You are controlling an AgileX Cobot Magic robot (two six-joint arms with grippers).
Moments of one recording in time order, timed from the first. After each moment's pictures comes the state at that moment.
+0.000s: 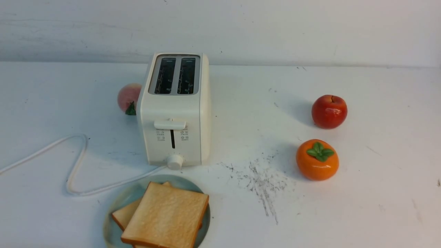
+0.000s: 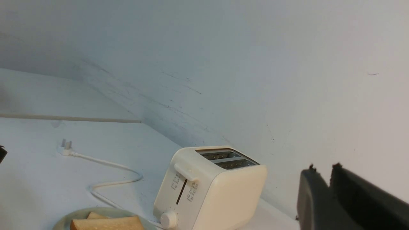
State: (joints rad) right arm 0.65 0.12 -0.28 -1.74 -0.14 1.41; left arm -0.12 -0.01 0.03 -0.03 0.38 -0.29
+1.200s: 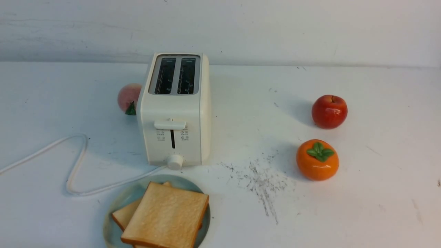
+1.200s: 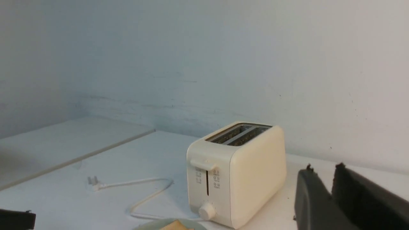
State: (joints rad) right arm 0.65 0.12 -0.28 -0.02 0.07 0.08; left arm -0.12 -0.01 0.03 -0.03 0.38 -0.29
